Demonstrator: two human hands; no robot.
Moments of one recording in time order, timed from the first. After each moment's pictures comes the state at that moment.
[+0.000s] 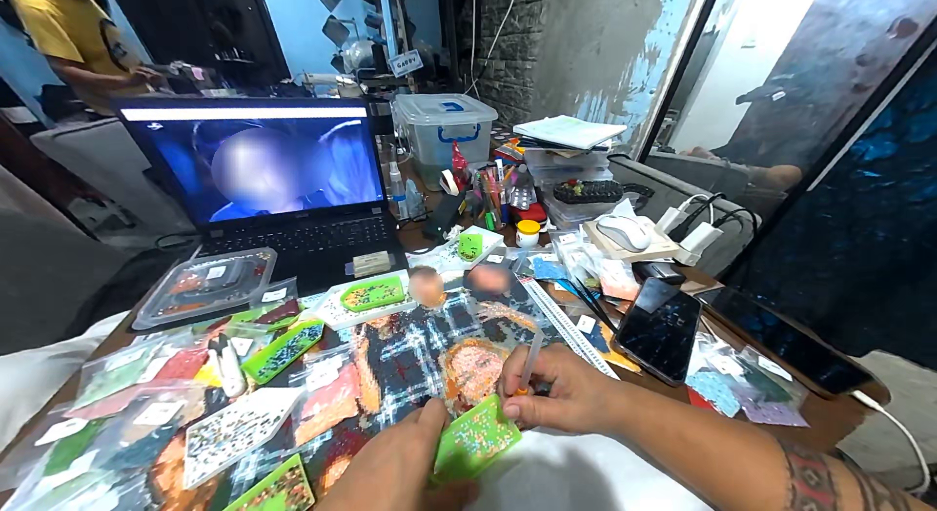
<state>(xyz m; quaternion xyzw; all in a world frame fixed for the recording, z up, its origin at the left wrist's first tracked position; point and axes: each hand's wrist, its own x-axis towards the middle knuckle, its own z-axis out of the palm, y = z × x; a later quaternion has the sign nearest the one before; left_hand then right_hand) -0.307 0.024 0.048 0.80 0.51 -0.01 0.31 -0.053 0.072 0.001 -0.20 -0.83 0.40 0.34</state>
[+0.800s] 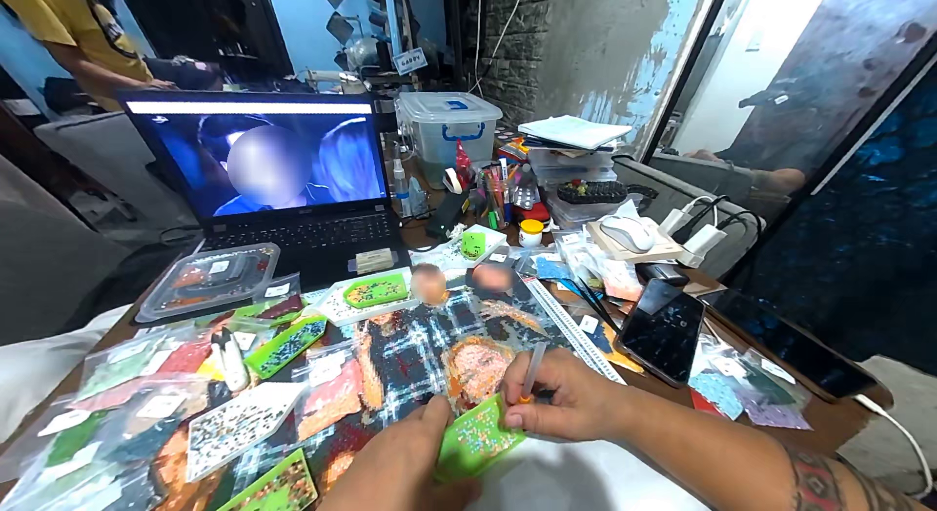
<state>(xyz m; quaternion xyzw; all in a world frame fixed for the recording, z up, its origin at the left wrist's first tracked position) -0.307 0.024 0.046 0.81 0.50 0.00 0.31 -0.055 0.070 -0.001 -0.16 -0.85 0.37 0.34</state>
